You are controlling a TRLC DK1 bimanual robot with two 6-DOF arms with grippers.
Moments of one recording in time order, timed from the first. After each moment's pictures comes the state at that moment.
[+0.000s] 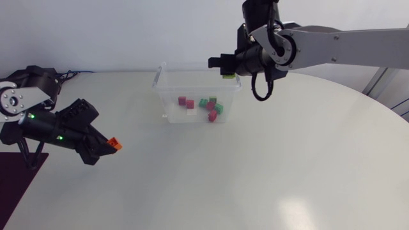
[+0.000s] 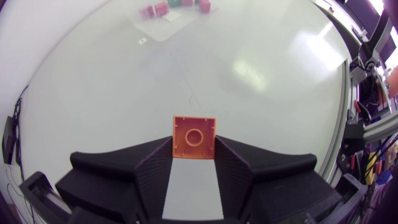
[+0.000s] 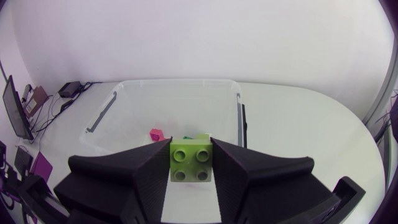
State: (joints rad) left arm 0.05 1.40 0.89 -0.70 0.41 0.79; right arm 0.48 1.81 1.44 -0.20 0.16 0.27
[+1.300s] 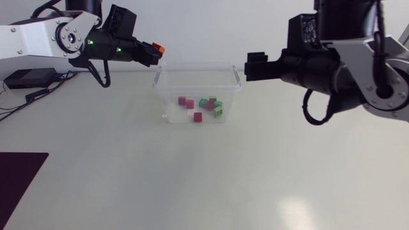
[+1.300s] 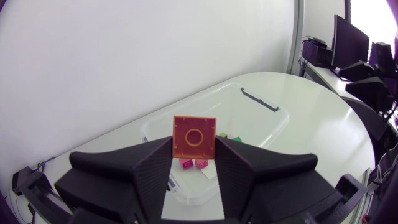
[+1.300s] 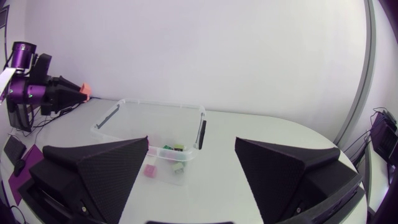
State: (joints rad) left arm -0.22 1.73 1.43 -0.17 0.30 0.25; right arm 0.49 1.29 1.00 -0.06 0.27 0.13
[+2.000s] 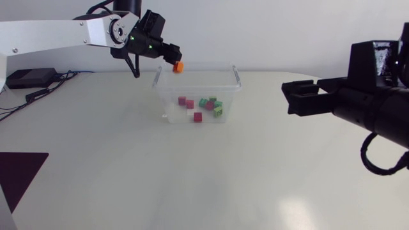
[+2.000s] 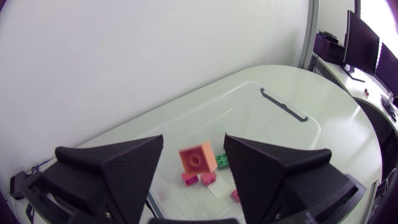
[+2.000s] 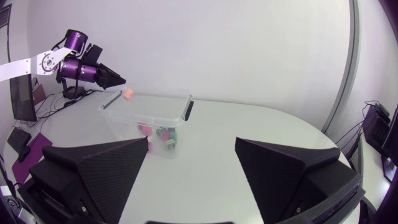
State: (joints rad) left arm -0.27 2.07 1.81 -0.28 0.22 0.23; right arm 0.49 0.88 0.78 -0.28 0.28 0.12
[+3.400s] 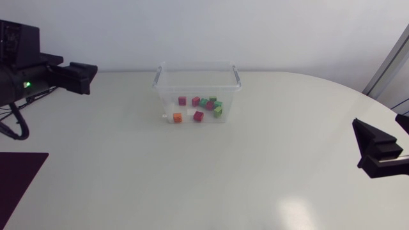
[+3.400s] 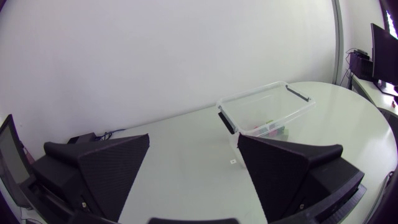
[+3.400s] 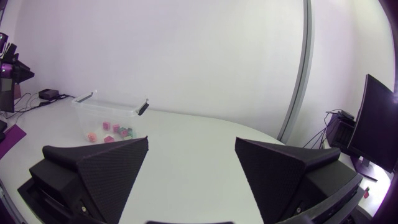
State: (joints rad) left arm -0.08 1.02 0.87 -0.17 0.02 0.24; right arm 0.30 0.24 0.53 -0.48 0.31 -0.06
